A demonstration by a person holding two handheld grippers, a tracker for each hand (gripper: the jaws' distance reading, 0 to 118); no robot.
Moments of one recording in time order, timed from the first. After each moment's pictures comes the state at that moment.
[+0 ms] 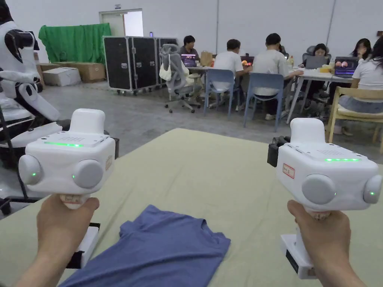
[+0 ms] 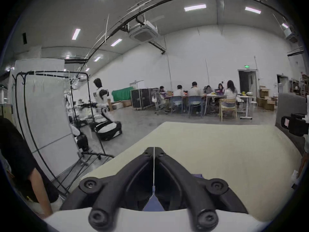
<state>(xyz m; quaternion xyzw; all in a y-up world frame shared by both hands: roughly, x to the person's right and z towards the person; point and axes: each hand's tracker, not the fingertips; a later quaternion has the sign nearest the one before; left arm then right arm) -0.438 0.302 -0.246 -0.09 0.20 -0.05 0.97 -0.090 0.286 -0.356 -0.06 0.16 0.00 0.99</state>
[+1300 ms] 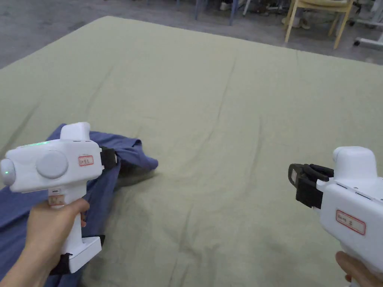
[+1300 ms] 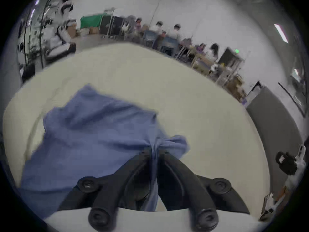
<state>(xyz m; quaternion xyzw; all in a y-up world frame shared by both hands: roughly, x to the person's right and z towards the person) -0.376 0.056 -0.453 -0.33 0.00 0.14 0.93 0.071 0.096 -0.392 -0.26 0.13 -0.01 0.96</state>
